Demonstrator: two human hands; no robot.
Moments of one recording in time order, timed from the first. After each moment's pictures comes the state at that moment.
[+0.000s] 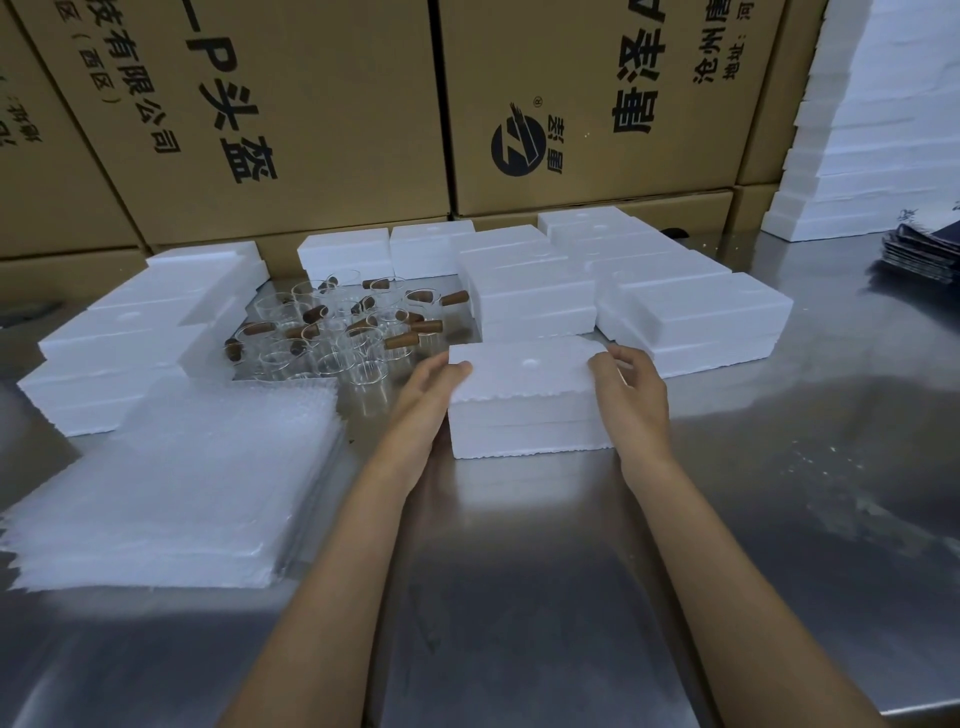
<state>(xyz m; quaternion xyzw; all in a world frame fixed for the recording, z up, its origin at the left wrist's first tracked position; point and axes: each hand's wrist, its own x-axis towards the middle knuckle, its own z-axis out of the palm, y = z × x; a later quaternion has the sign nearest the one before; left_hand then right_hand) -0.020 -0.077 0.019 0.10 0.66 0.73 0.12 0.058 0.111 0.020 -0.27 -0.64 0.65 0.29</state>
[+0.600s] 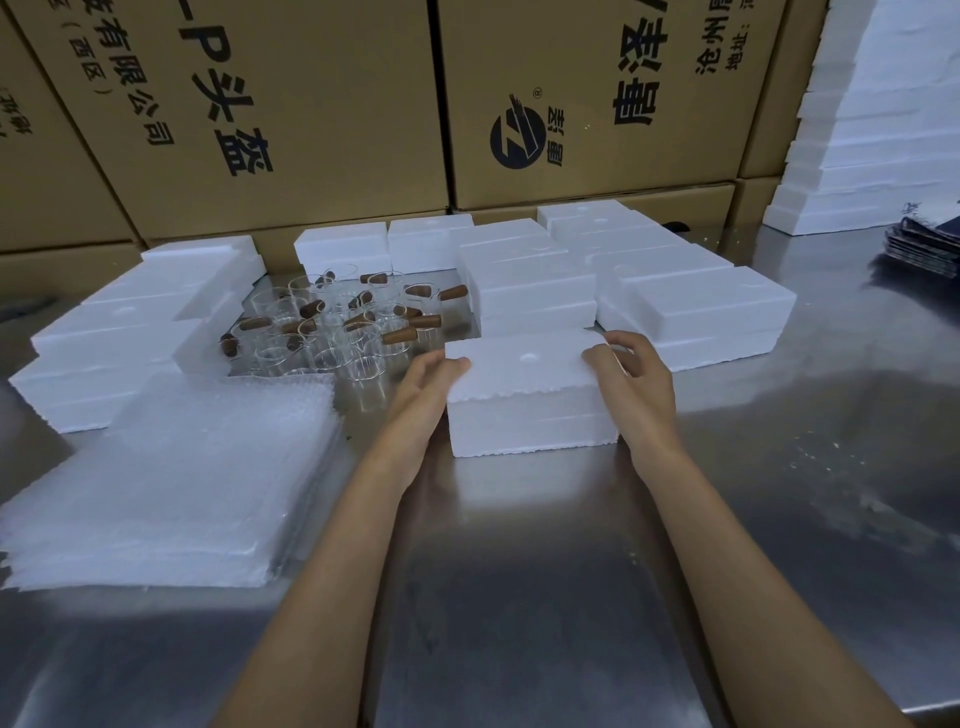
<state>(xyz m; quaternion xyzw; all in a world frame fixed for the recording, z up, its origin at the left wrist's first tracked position) -0.022 -0.078 0.018 0.10 0.68 0.71 0.13 0.058 0.119 0.024 -0.24 -0.66 0.65 0.28</state>
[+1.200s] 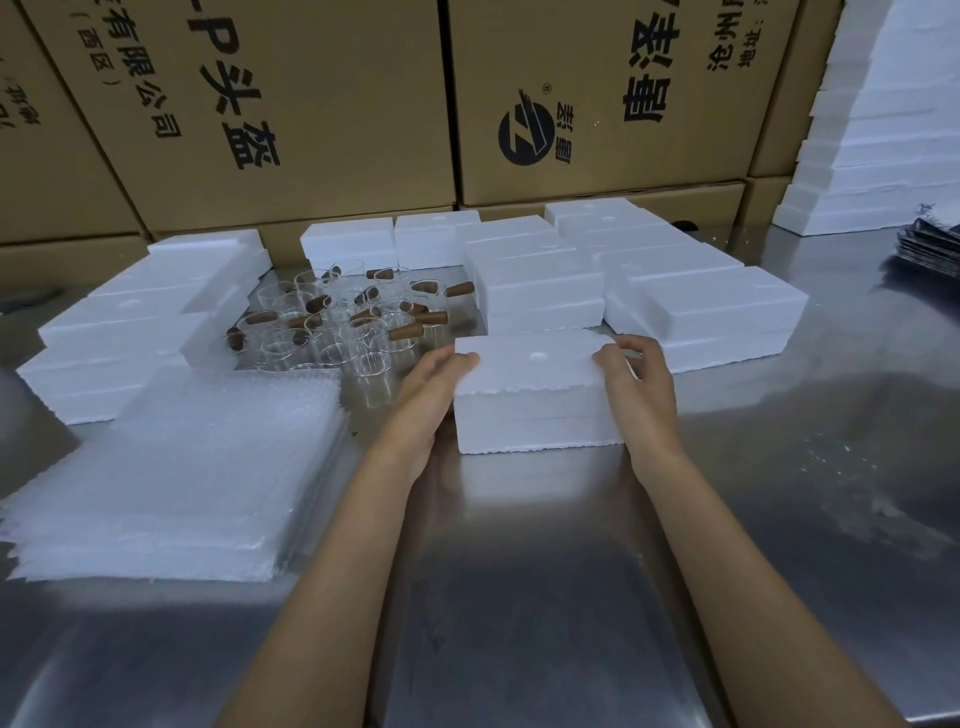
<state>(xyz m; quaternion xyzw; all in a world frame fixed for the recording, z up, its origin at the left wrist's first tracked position) -0.021 -0.076 0.027 0.08 0.67 0.72 0.14 0.052 0.116 0.018 -0.26 -0.66 0.64 0.29</state>
